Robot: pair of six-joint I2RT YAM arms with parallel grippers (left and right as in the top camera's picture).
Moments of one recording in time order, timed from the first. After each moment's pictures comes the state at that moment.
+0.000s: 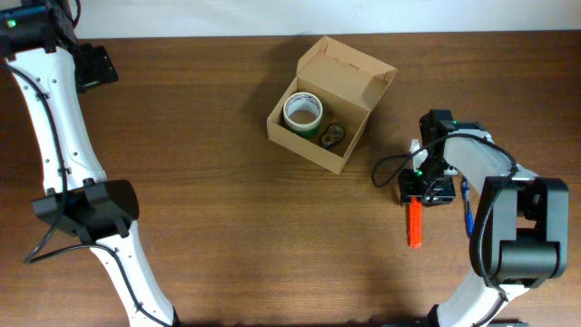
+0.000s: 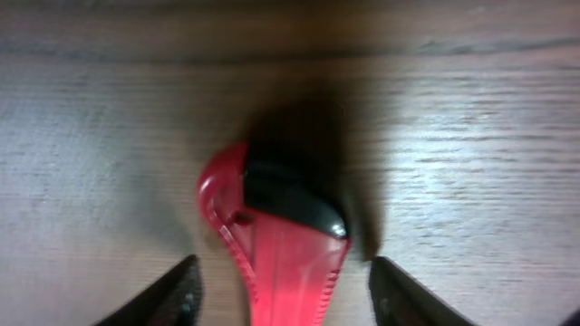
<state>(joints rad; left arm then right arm) 0.24 2.35 2.77 -1.63 -0.27 -0.18 -0.05 1.91 1.18 -0.99 -0.02 -0.01</state>
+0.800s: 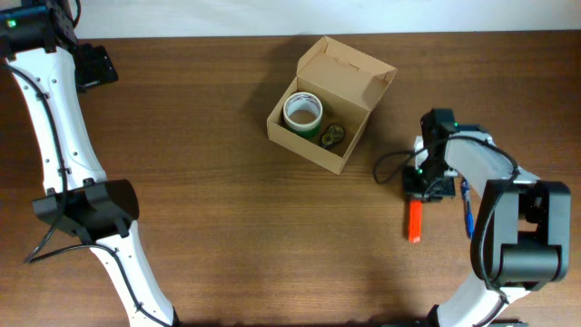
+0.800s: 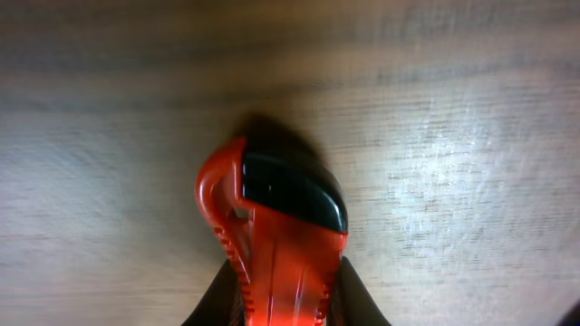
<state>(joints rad) 0.24 2.35 2.77 -1.63 -0.27 -0.17 -0.05 1.90 1.18 -0.95 -0.02 0.05</state>
